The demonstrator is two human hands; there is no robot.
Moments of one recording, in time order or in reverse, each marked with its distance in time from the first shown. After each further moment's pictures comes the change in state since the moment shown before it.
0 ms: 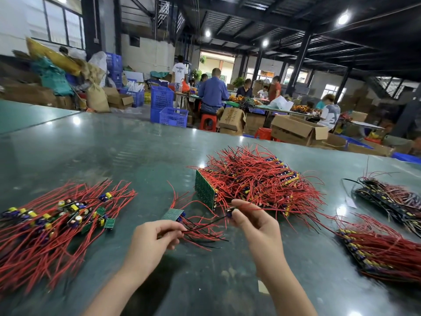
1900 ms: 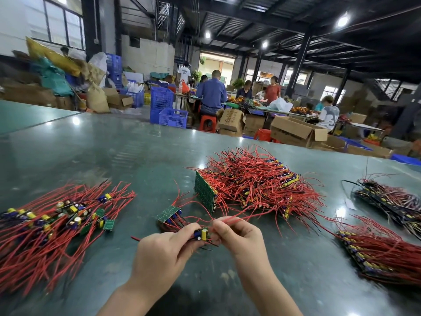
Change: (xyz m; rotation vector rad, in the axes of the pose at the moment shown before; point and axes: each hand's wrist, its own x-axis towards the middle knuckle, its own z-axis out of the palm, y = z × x) left_hand -0.015 0.000 0.013 0.739 0.224 0.887; right_hand -0.015 -0.003 0.025 0.142 -0.122 0.121
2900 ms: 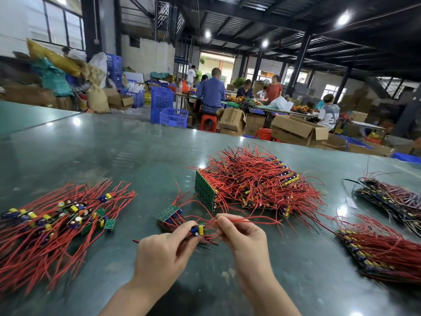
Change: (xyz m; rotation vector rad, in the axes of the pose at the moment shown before) left_hand -0.003 0.001 0.005 -0.047 0.004 -0.089; right_hand -0.004 -0.002 0.004 0.134 0.157 0.074
